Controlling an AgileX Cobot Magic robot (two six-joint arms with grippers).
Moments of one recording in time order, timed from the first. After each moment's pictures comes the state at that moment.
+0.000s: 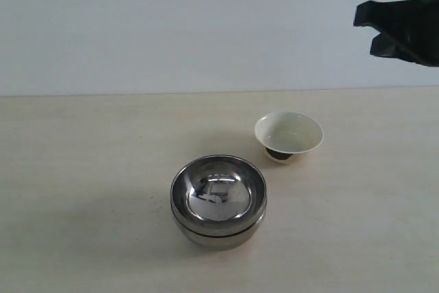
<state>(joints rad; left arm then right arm) -0.01 0.00 0.00 0.05 0.36 -0.23 0.20 1.33 -1.00 0.37 0.34 -0.05</state>
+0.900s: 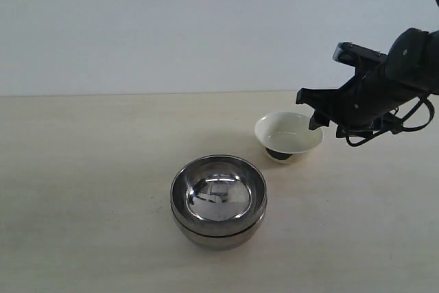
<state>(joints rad) -0.01 0.00 0.00 0.05 0.36 -0.23 0.20 1.94 -1.24 0.41 0.34 0.01</state>
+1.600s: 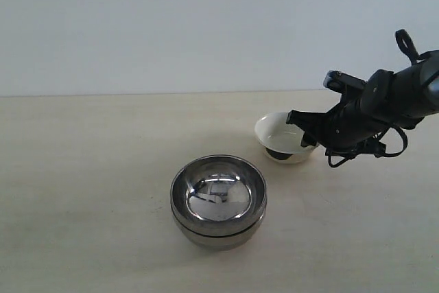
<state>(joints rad) -0.01 0.00 0.00 0.05 0.36 -0.23 0.23 2.09 -1.24 0.46 0.17 0.04</state>
